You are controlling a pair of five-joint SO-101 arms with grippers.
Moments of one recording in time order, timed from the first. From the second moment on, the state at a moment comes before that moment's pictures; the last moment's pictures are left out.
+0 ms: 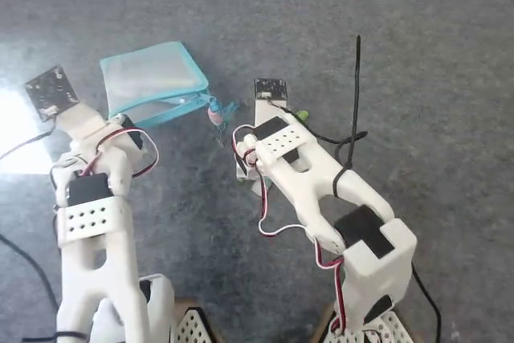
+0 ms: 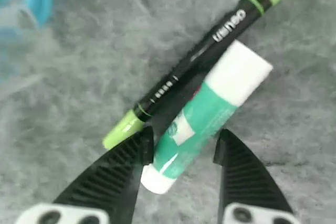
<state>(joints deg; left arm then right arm) -20.7 -40.7 56.7 38.1 22.5 -36.7 16.6 14.0 59.7 -32.5</state>
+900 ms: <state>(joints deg) -20.7 -40.7 56.7 38.1 22.5 -21.0 8.2 8.5 79.6 7.7</state>
